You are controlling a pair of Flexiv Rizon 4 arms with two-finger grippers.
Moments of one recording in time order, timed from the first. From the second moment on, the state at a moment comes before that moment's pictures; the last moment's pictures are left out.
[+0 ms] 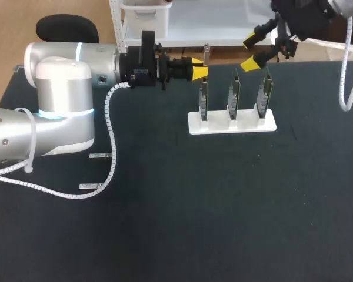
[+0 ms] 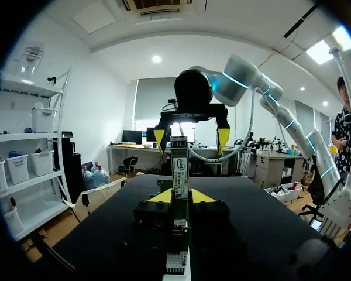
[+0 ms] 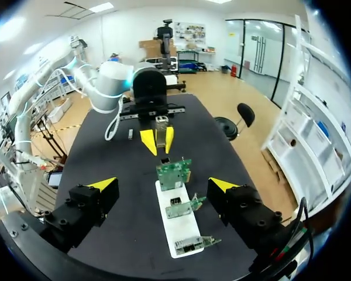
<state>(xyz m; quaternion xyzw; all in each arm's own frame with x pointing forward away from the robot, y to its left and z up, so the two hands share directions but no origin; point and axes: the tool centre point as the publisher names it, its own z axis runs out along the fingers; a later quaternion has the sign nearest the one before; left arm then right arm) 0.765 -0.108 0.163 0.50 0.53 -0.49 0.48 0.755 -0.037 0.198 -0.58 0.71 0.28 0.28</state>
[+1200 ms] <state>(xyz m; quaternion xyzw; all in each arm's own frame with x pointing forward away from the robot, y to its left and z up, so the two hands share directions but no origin) 0.765 -0.108 0.163 0.50 0.53 -0.49 0.48 0.753 0.019 0.214 -0.60 0.65 0.39 0.27</state>
